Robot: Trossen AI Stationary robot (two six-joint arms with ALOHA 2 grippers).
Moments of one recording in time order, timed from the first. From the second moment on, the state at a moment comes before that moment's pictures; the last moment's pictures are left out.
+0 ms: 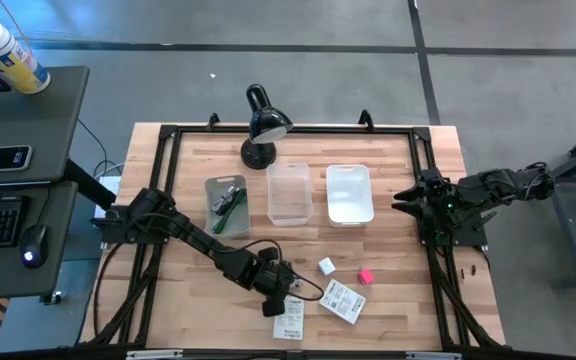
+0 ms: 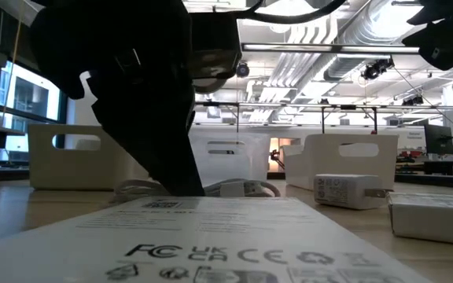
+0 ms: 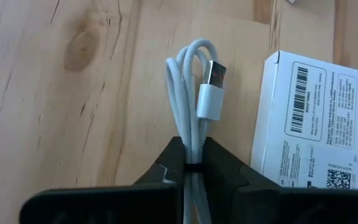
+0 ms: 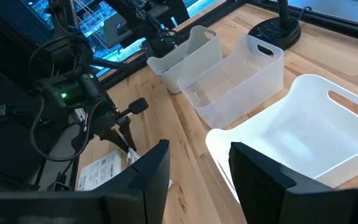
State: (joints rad) left arm -0.35 2.03 1.25 -0.31 -0.21 -0.58; right arm 0.32 0.27 0.61 -0.73 0.37 0.67
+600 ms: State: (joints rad) left arm -0.35 1.98 1.40 -0.50 -0.32 -0.50; right arm 0.32 0.27 0.61 -0.73 0.37 0.68
